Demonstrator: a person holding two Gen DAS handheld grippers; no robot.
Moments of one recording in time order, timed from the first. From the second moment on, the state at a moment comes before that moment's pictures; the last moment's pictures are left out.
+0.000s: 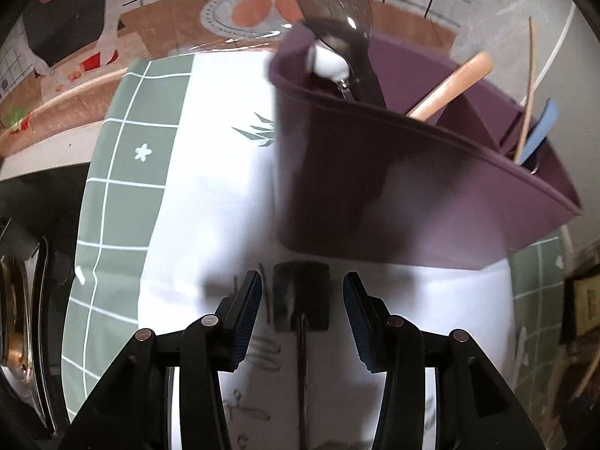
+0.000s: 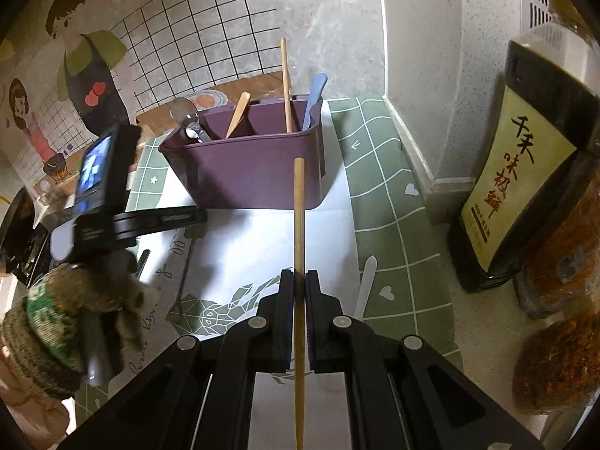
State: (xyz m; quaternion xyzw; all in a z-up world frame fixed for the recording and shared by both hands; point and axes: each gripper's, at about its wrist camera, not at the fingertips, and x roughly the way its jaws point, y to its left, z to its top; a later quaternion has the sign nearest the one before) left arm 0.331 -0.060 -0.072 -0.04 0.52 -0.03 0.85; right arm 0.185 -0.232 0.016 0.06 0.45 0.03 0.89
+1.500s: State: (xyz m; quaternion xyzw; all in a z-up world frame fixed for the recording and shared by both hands) left arm 0.199 0.006 0.126 -0.06 0.28 -0.20 0.94; right arm 0.191 -0.203 0.132 0.00 0.33 0.06 0.94
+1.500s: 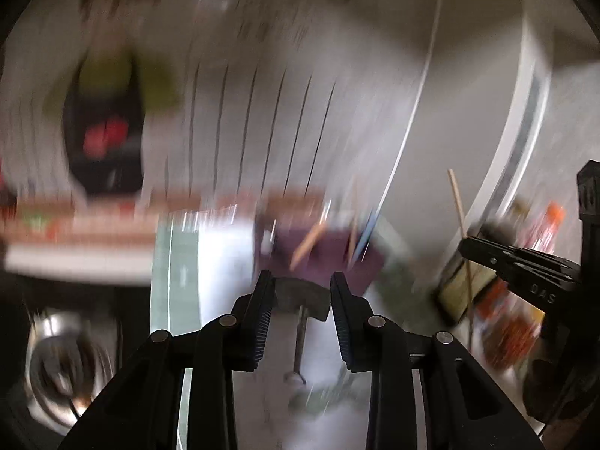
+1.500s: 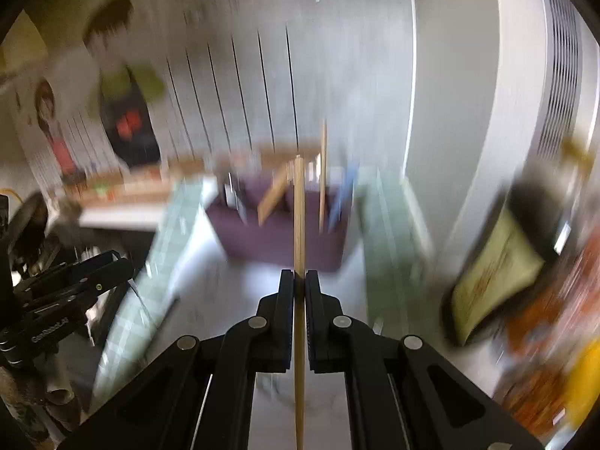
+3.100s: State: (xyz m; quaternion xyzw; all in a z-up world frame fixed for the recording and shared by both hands) left arm 0.182 -0.002 -0.077 -0.08 0.60 -0.30 0.74; right arm 0.194 -0.233 0.101 0.05 0.35 0.03 0.93
